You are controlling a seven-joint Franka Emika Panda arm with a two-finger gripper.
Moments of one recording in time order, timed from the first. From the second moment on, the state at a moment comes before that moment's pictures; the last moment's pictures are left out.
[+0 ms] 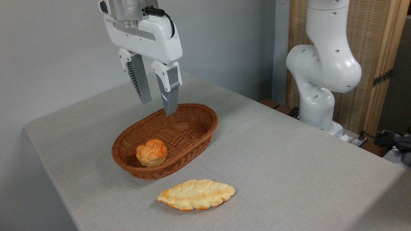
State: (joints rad) arm -0.13 0.01 0.03 -1.56 -0.04 1.58 0.57
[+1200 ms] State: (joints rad) arm -0.13 -0.08 0.15 -1.84 -0.04 1.80 1.05
